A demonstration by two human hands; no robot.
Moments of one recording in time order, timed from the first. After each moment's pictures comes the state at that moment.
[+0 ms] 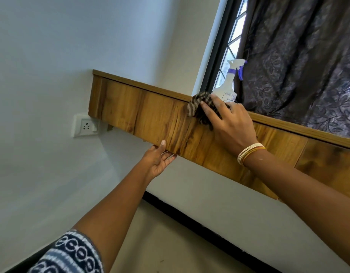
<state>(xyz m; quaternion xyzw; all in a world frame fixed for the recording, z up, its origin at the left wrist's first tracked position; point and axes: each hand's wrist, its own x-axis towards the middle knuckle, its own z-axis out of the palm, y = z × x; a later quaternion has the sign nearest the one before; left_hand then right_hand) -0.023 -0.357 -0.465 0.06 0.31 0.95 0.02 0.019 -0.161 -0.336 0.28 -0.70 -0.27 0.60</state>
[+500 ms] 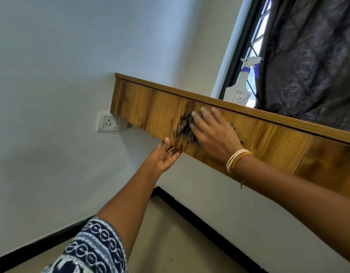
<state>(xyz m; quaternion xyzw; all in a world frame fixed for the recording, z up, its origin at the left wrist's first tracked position) -0.014 -0.335 -0.468 0.01 0.24 0.97 -0.05 0.016 -0.172 -0.370 0.36 -0.69 -0.33 0.53</state>
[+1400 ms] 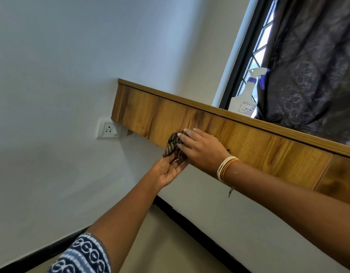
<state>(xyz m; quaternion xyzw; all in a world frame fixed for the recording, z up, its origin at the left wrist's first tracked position) -0.019 -0.349 -0.478 0.08 0.21 0.97 0.01 -0.009 -0.212 -0.381 0.45 -0.68 -0.37 0.45</state>
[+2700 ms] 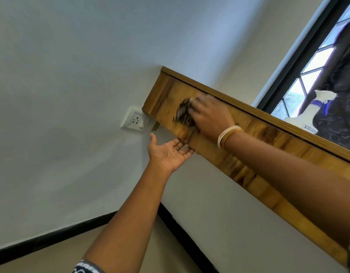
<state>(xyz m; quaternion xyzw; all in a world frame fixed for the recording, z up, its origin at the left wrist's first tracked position) -0.053 -0.471 -0.484 0.13 0.00 0.99 0.02 -0.082 -0.382 -0.342 0.38 -0.66 -0.44 0.48</state>
